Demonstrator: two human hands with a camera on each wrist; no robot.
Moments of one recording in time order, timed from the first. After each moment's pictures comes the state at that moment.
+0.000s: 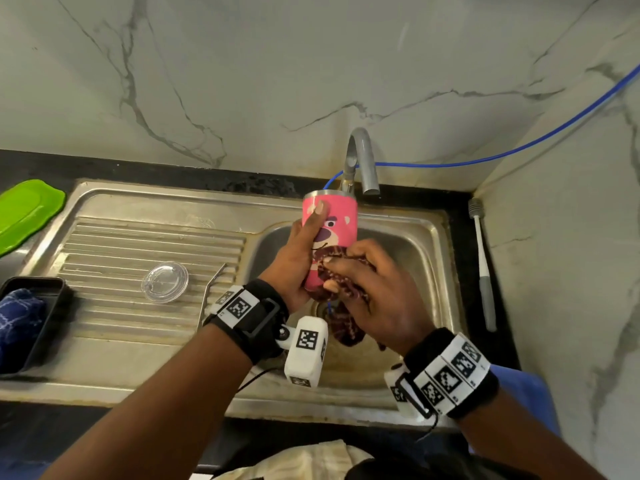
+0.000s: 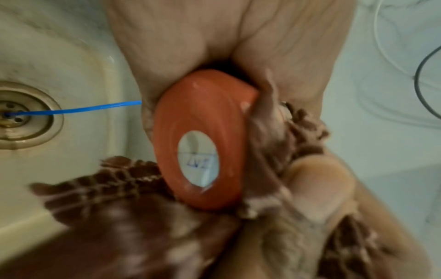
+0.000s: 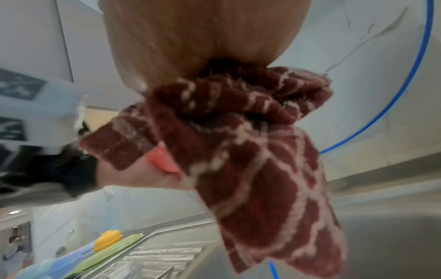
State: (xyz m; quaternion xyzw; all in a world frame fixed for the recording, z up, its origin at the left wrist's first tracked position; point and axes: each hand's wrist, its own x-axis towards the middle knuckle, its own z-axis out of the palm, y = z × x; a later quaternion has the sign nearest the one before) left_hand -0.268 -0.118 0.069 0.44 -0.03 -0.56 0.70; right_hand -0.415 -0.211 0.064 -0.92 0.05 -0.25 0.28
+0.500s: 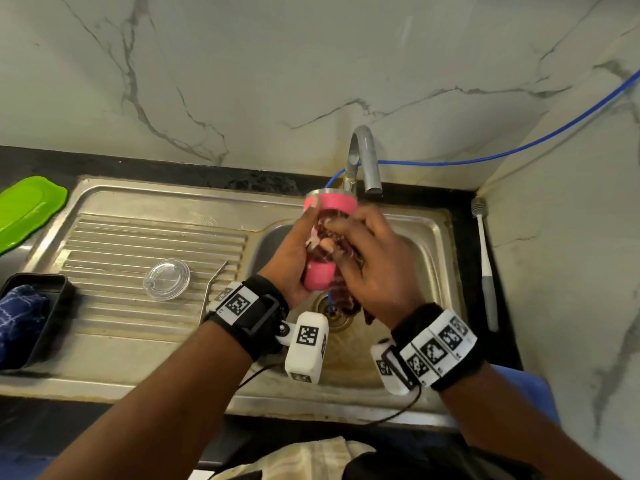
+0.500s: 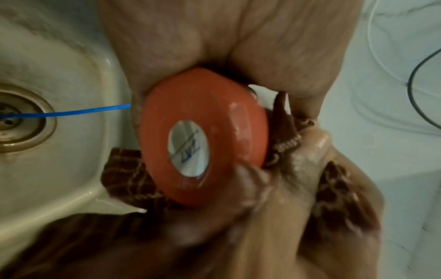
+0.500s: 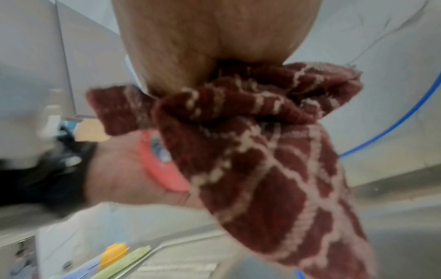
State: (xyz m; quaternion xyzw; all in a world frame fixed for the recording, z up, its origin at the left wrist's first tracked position) left_hand -0.266 -0.116 0.074 0.41 -0.05 -0.58 0.70; right_hand -0.385 -0.219 0.078 -0.92 0.12 -0.26 0.28
